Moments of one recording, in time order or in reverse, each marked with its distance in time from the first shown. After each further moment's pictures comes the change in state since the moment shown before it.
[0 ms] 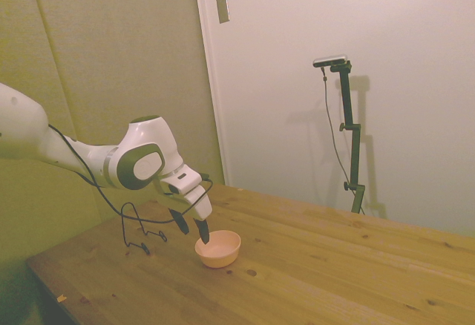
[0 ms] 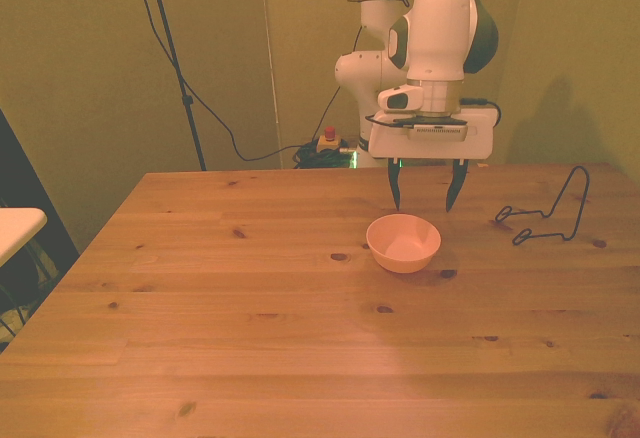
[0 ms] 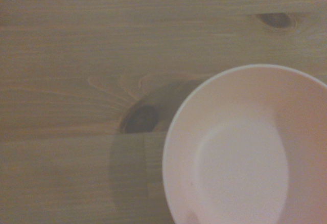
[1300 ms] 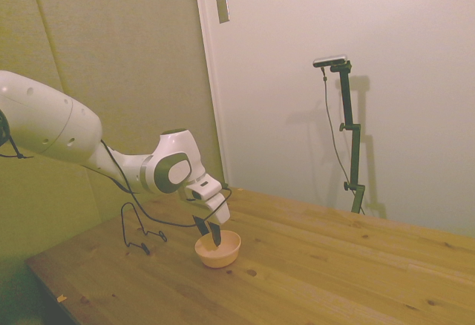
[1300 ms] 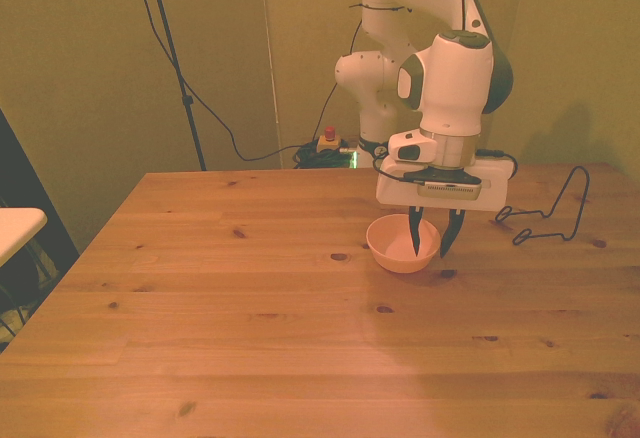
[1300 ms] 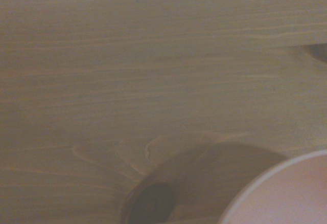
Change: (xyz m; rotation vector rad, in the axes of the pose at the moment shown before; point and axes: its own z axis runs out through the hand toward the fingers) arm 0.027 -0.047 0.057 -0.069 -0.020 0.019
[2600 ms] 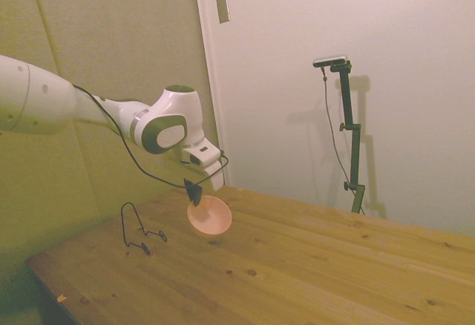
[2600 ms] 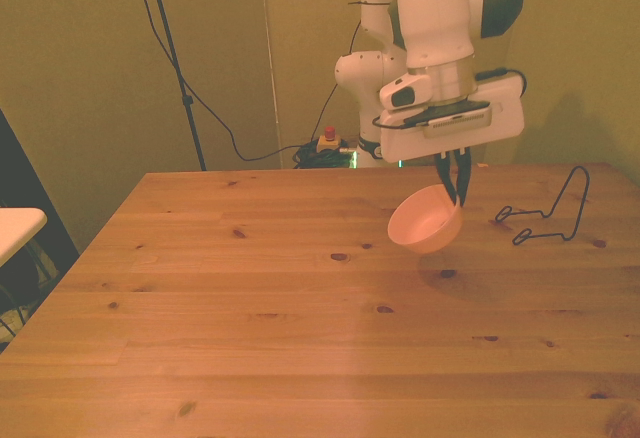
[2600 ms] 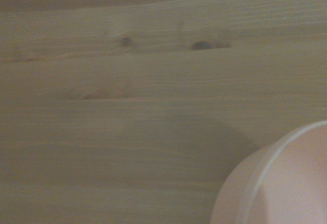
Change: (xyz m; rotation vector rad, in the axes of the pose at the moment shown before) arm 0.010 -0.006 -0.117 0.205 -0.238 -0.092
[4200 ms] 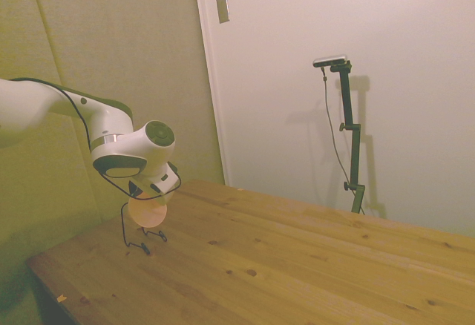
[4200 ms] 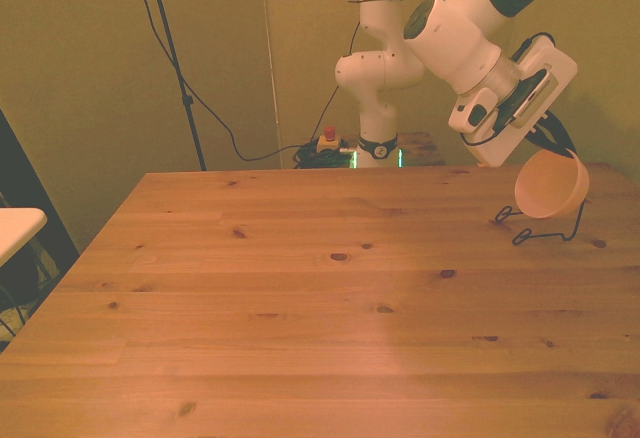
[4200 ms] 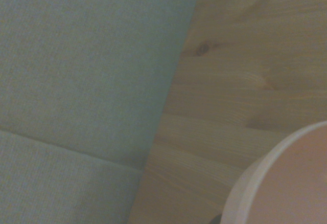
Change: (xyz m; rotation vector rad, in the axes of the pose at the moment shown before) arm -0.115 -0.006 0.054 0.527 -0.391 -0.206
